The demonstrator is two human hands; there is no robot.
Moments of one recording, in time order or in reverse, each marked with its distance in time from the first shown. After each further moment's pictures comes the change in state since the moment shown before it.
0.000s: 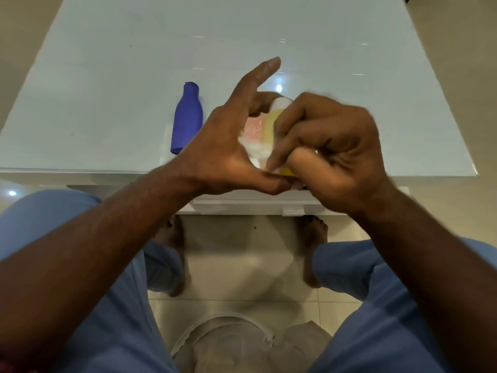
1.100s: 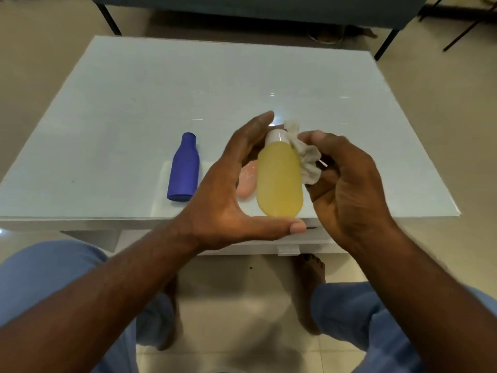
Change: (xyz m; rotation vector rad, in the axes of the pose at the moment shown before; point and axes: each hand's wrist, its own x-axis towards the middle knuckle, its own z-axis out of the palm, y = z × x) left_hand 0.001 0.014 0.010 -0.074 0.108 0.022; right_hand 0.013 0.014 -0.009 0.905 0.591 0.731
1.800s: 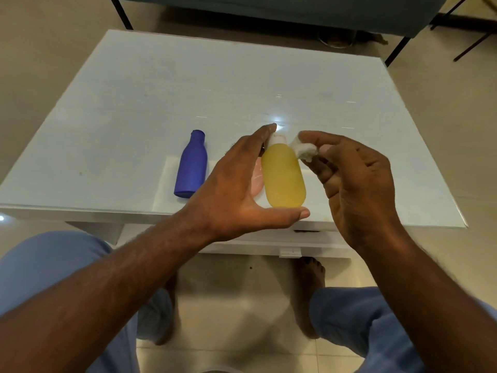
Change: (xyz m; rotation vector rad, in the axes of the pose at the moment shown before) left_hand 0.003 -0.008 -0.003 0.340 0.049 -0.112; right_hand 0.005 0.004 -0.009 -0.390 0.014 -0.209
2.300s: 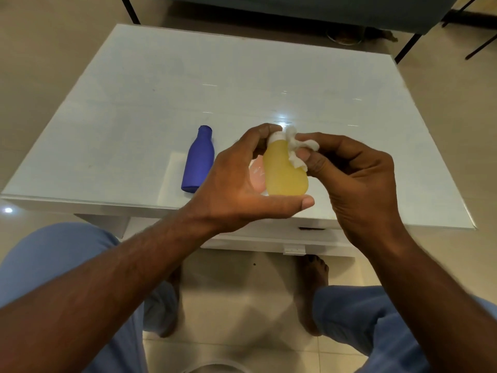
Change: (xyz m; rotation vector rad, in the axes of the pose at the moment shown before) left_hand -0.003 0.007 -0.007 -0.237 0.080 0.038; right_hand -0.006 -0.001 0.004 -0.154 -0.155 -0.159
